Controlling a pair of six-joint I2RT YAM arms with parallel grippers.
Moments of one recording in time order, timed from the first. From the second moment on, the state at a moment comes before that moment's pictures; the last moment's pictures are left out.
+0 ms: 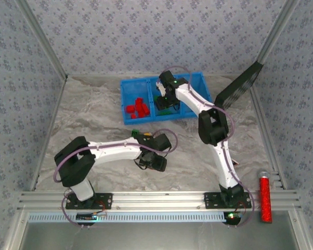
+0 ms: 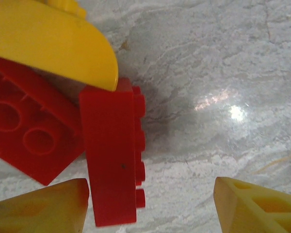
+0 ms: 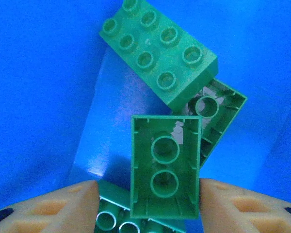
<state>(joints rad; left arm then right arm) -1.09 1.69 1.06 -0.74 0.04 -0.75 0.49 2.37 2.15 -0.94 -0.07 0.02</state>
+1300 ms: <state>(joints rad) -0.84 1.55 1.40 -0.97 -0.02 -0.44 0.51 1.86 1.66 -0.85 -0.04 0.11</state>
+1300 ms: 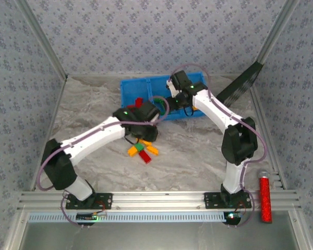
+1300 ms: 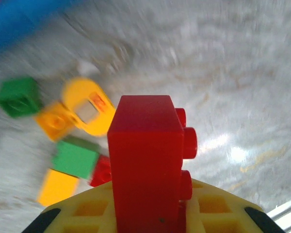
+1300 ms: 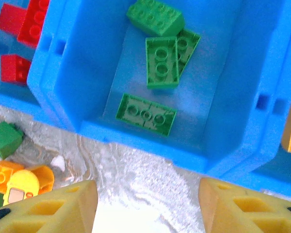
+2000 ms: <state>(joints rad) -0.43 2.14 1.98 -0.90 -0.06 -0.21 0.94 1.83 1.44 -0.83 -0.05 0.05</state>
